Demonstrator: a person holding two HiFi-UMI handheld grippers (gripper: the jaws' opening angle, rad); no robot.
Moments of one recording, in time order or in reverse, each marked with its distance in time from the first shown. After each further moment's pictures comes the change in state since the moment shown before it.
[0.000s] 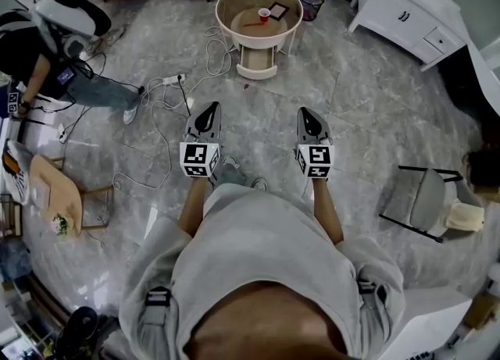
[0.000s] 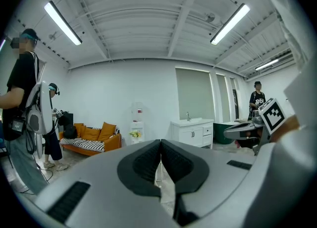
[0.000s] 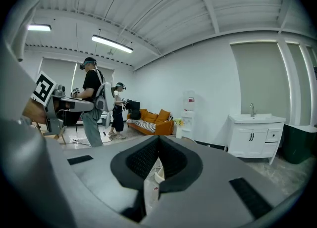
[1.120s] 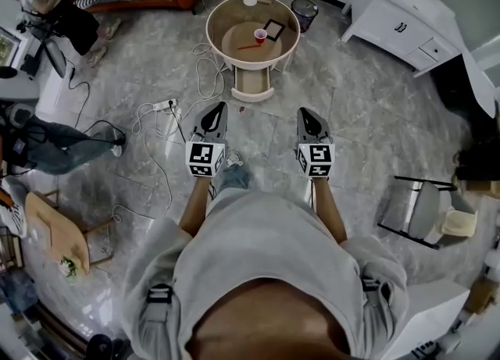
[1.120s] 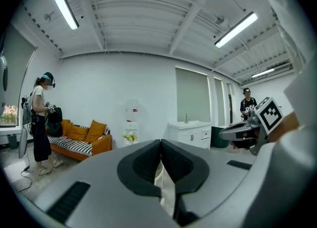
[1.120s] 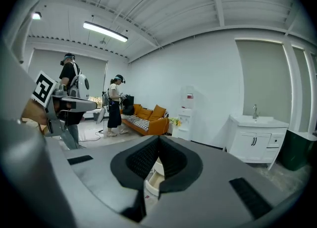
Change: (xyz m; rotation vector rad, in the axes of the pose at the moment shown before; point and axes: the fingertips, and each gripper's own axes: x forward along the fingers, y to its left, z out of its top) left arm 0.184 0.122 0.003 -0.032 -0.017 -0.122; right arm 0.203 -0.024 0.039 -0.023 0.062 -0.063
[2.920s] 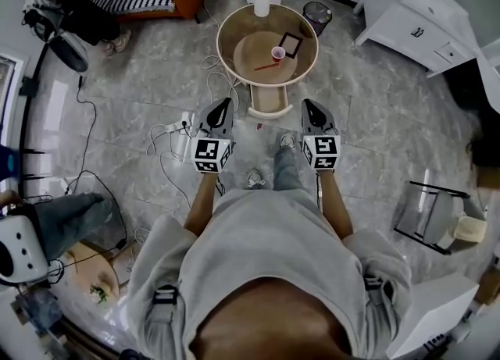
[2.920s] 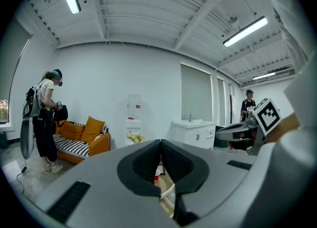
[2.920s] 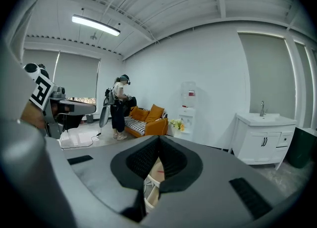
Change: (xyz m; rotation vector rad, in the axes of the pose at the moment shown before) left arm 0.151 0.166 0.000 -0.026 0.027 -0.054; right arm 0.219 0.002 0.049 0.033 0.015 -0.031
